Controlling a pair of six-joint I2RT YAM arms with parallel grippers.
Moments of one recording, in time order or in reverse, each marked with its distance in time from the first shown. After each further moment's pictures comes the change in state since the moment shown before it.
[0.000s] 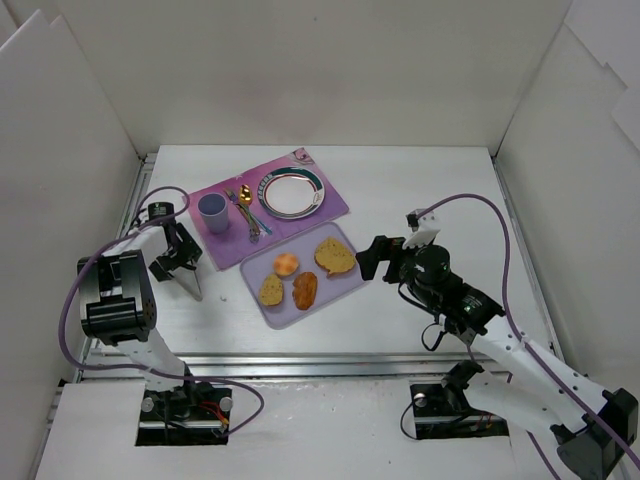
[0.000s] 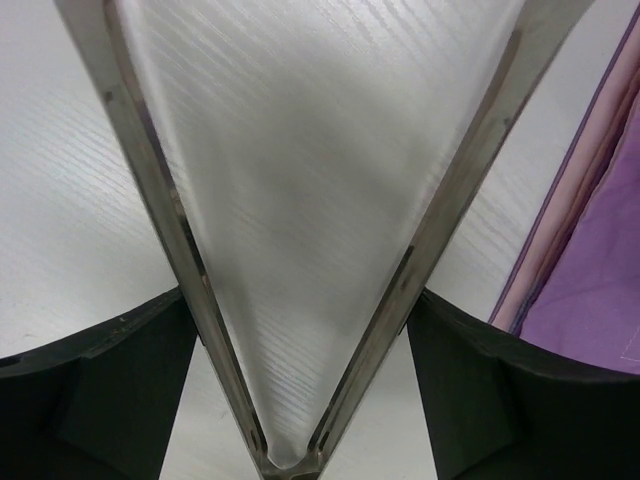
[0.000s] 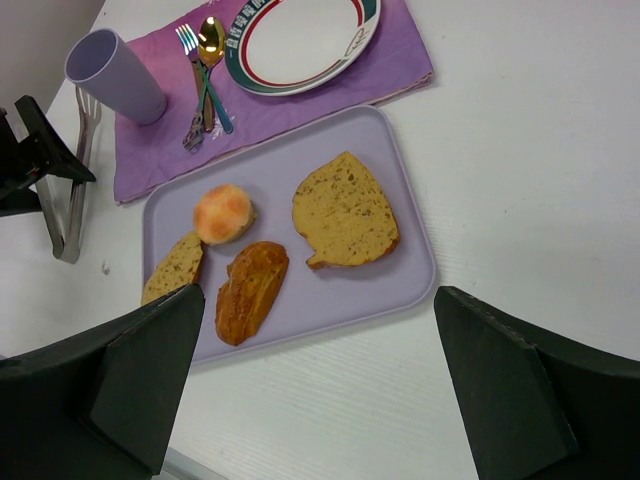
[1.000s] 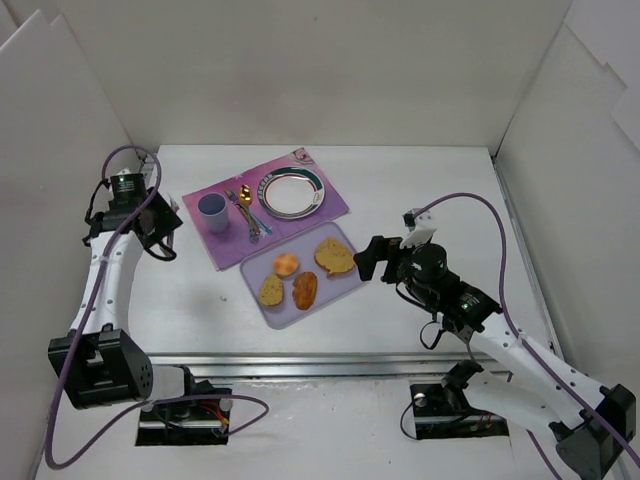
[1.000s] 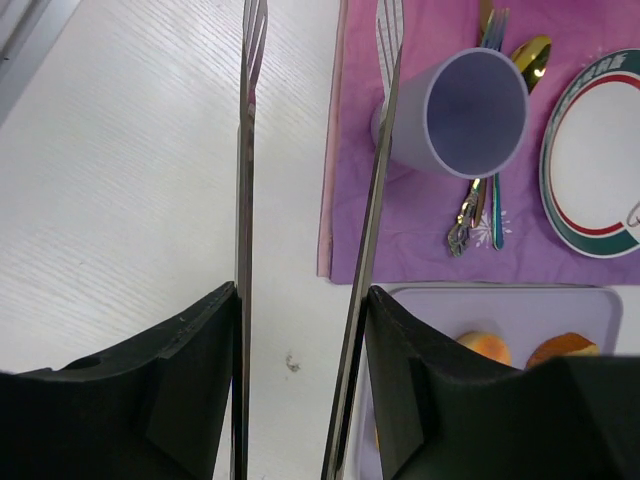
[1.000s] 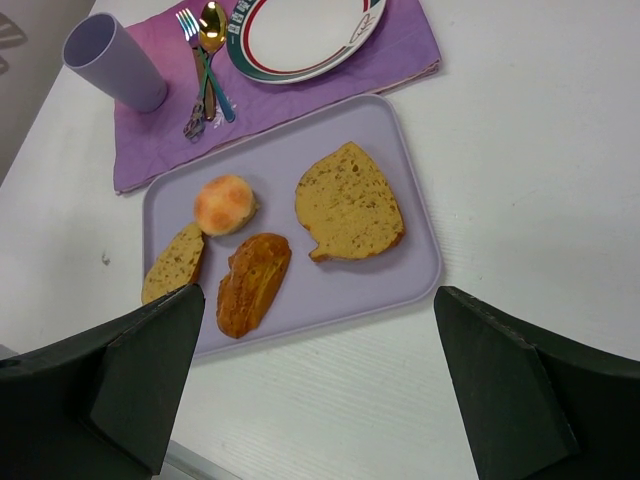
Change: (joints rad) left arm -0.008 -0.369 0.191 -0.242 0.103 0.003; right arm 0.000 0.020 0.005 -0.006 -0.016 0.003
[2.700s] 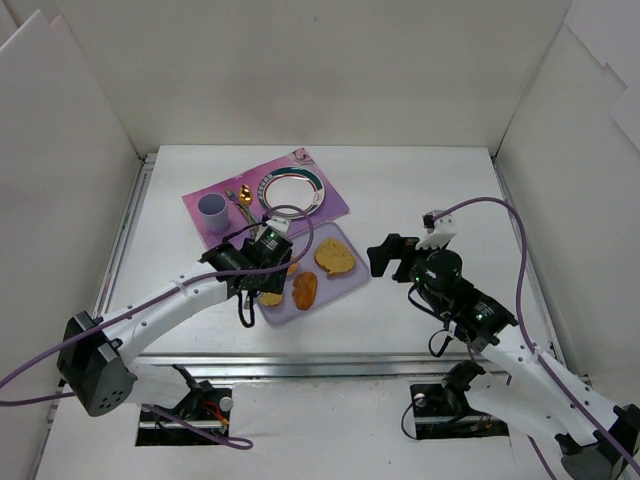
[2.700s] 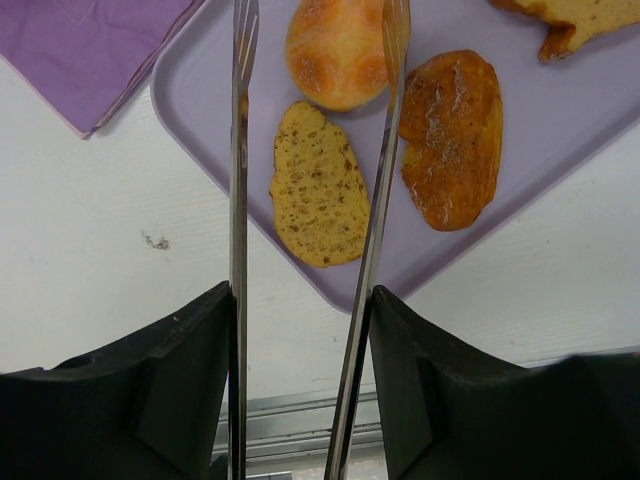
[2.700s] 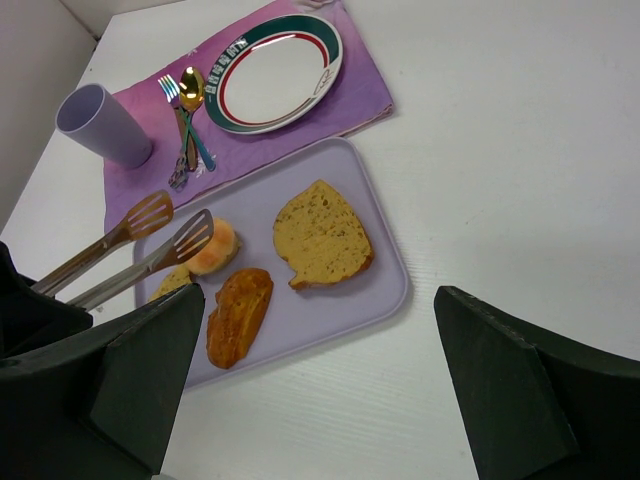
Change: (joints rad) left arm -0.939 -0.030 -0.131 -0.095 -0.291 0.092; right arm 0.000 -0.105 0.001 -0.038 0.114 0.016
